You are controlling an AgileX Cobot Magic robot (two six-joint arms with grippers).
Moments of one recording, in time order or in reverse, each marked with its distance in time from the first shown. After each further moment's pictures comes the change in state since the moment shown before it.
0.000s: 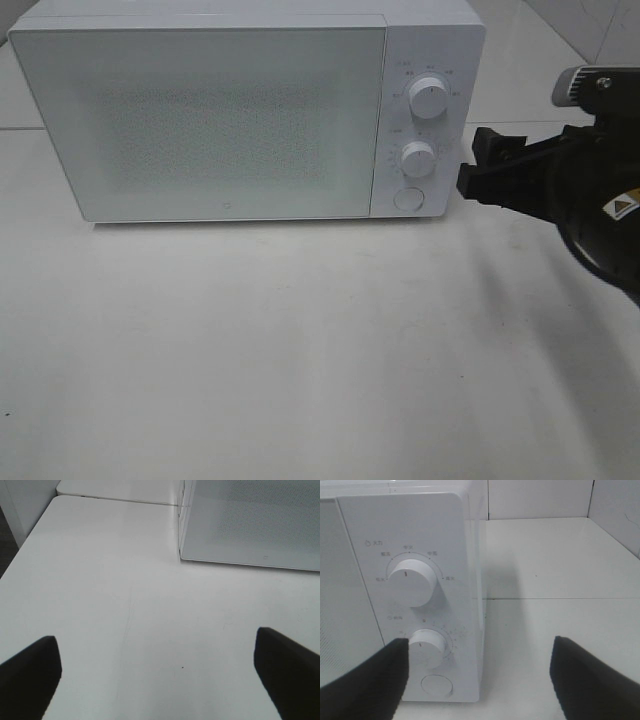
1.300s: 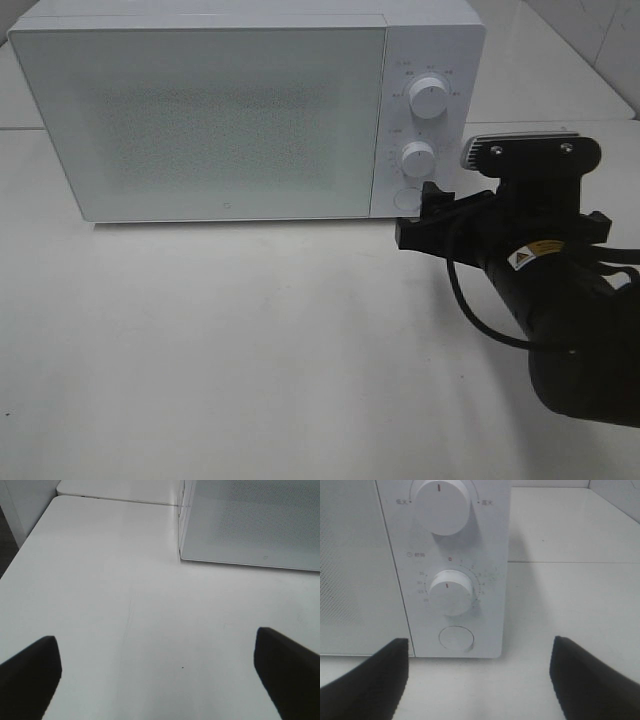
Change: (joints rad) left arm 0.000 0.000 0.000 0.000 0.000 0.000; right arm 0.194 0.275 -0.076 0.209 -0.145 0.002
